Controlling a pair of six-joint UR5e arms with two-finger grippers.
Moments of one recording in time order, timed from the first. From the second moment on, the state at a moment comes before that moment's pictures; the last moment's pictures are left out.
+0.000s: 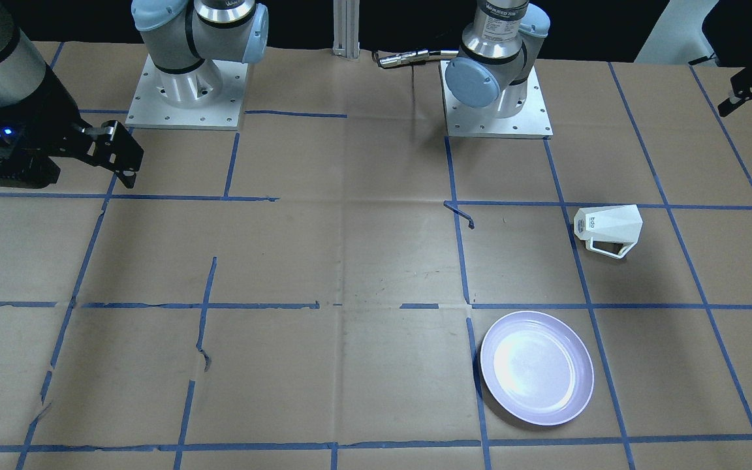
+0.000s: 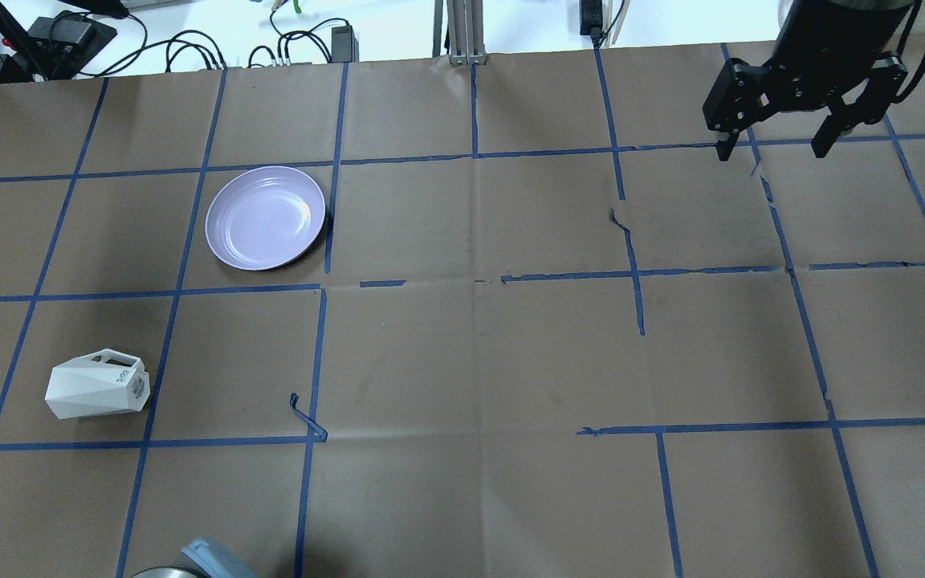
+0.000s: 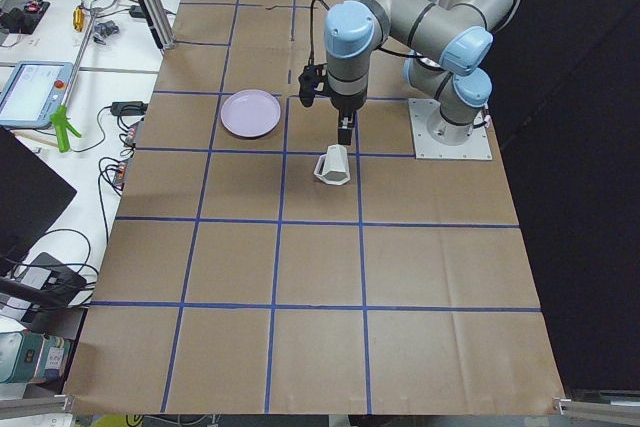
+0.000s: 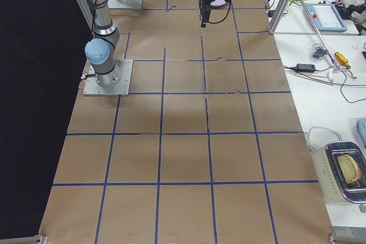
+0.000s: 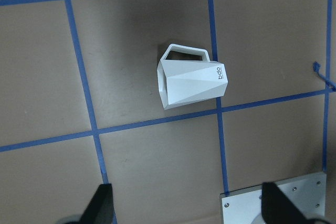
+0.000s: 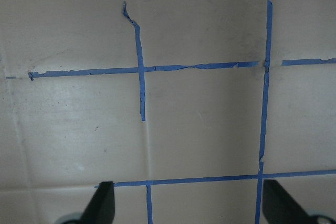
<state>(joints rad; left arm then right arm) -0.68 -1.54 -1.60 -1.77 1.56 1.03 1.47 -1.48 1.43 -1.44 -1.60 -0.06</state>
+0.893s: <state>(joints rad) -0.61 -1.86 -1.66 -1.70 1.39 1.23 1.47 -1.48 1.43 -1.44 -1.60 -0.06</state>
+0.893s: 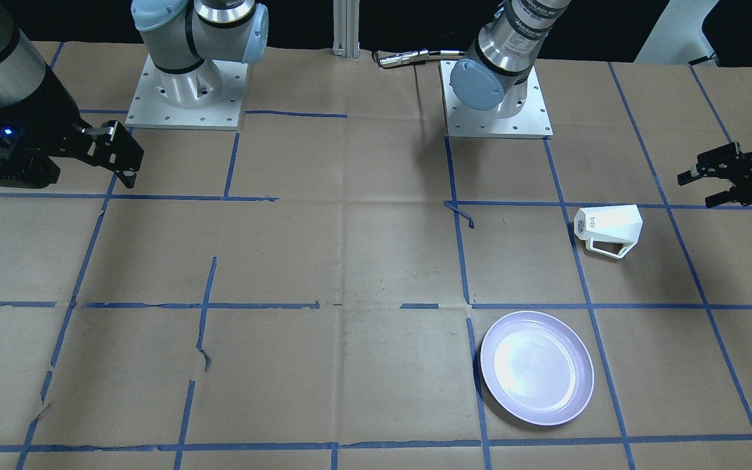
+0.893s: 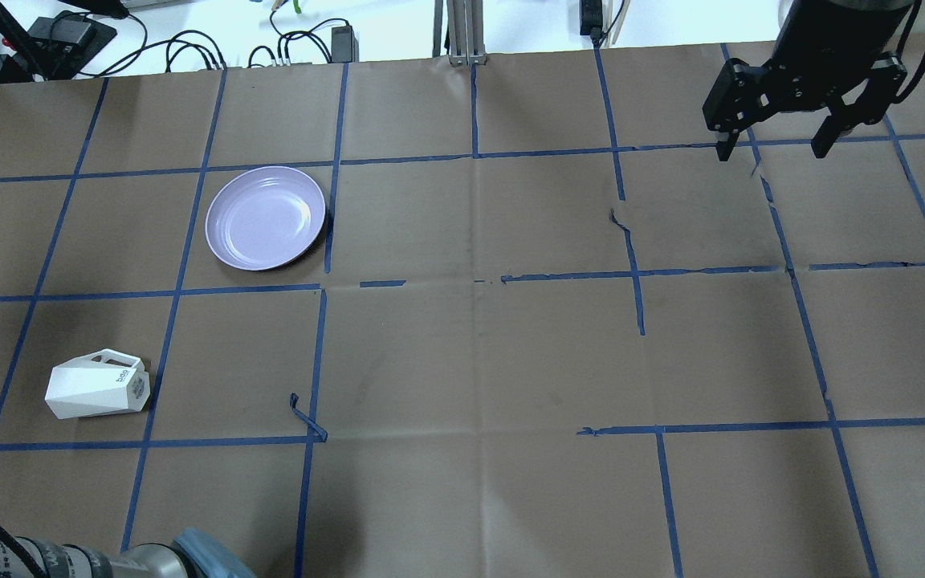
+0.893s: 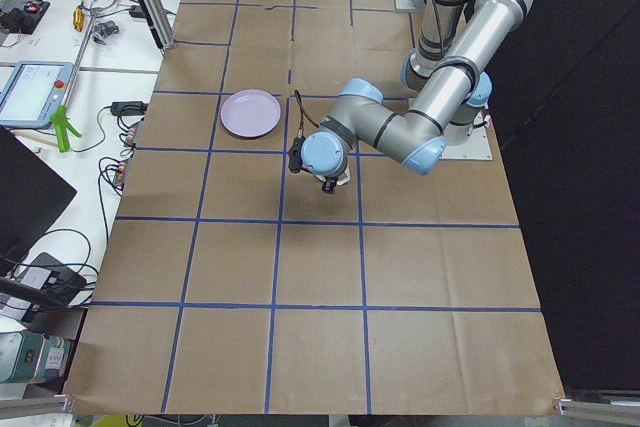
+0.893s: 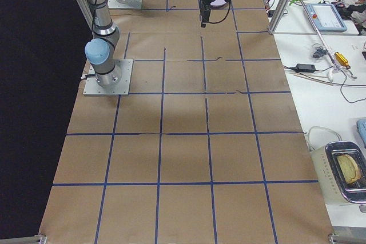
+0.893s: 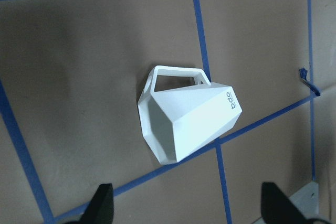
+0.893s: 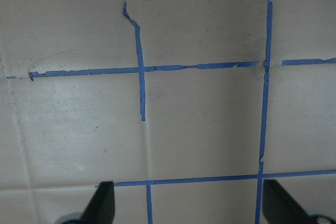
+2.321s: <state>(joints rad) -0.55 -2.06 -1.80 -1.83 1.14 1.43 1.47 -1.48 1.43 -1.44 -1.60 -0.06</state>
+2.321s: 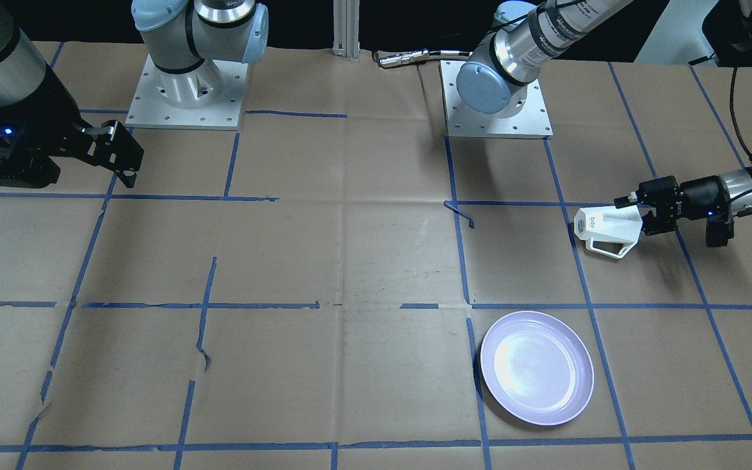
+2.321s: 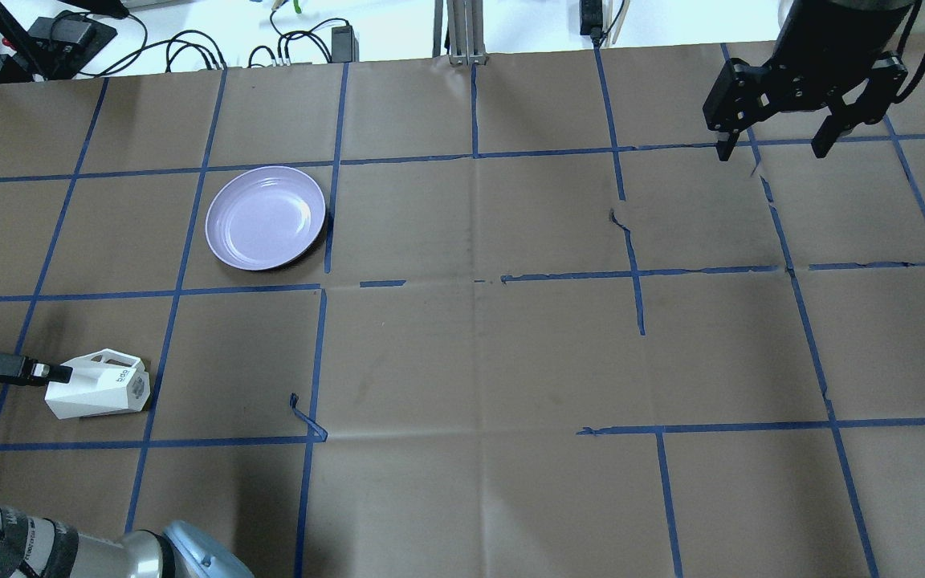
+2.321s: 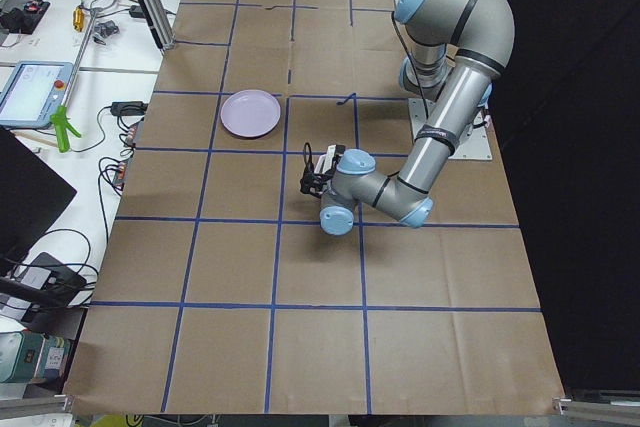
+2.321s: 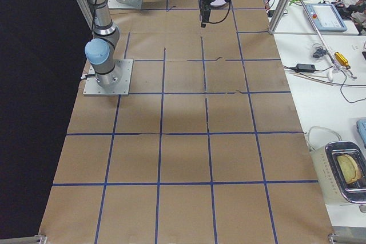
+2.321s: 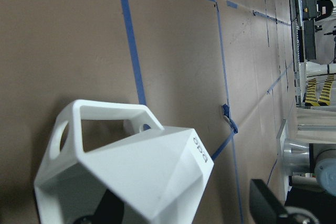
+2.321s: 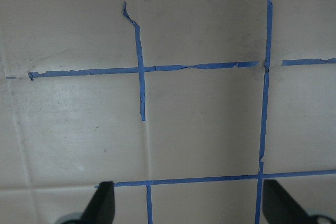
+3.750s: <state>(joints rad) -0.77 -1.71 -1.77 -1.73 1.08 1.08 1.47 -1.48 1.43 -1.44 -1.60 -0.06</state>
